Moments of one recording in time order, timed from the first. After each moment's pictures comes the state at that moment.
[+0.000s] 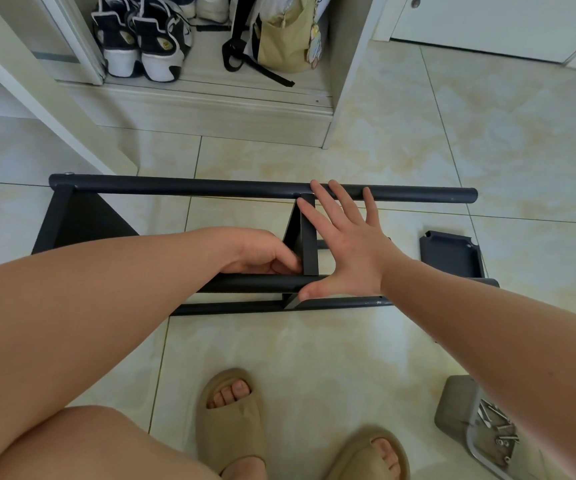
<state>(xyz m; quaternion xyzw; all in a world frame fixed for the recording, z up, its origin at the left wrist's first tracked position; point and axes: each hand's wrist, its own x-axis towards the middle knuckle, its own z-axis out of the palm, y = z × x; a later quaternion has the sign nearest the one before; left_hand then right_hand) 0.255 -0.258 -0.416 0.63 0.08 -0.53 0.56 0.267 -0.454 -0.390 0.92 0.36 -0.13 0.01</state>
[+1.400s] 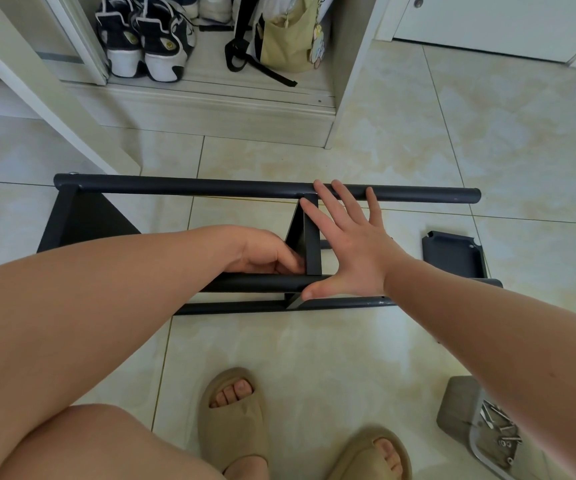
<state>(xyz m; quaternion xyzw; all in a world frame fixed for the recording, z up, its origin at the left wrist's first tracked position) 0.255 -0.257 -0.413 0.63 0.06 -0.54 0.55 0.267 -0.454 -0.391 0.92 0.36 -0.12 0.02</state>
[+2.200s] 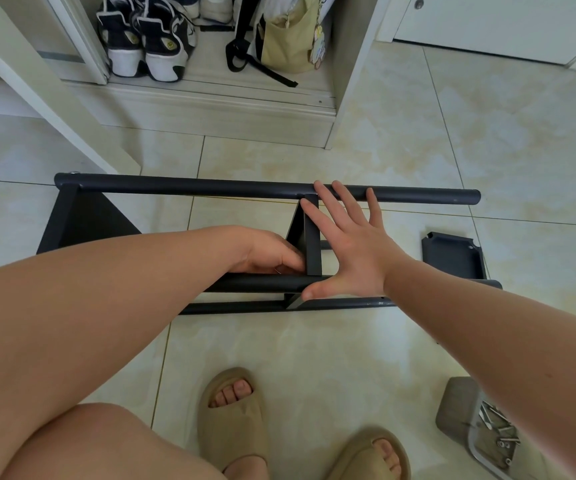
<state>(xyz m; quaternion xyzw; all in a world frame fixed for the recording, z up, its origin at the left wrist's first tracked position) 0.257 -0.262 -0.418 0.69 0.05 -0.50 0.51 0.267 -0.454 -0.391 0.93 0.36 -0.12 0.01</state>
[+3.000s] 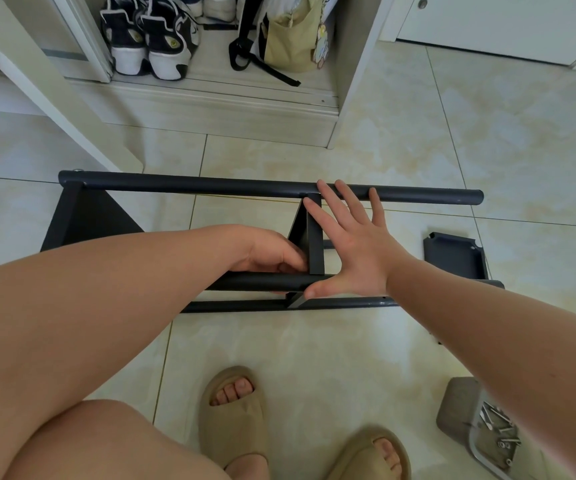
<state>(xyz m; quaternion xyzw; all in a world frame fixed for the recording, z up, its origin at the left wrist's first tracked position) 0.255 -0.261 -0.411 0.66 0.05 -0.52 0.53 0.267 -0.453 -0.389 0.93 0.36 -0.13 0.01</state>
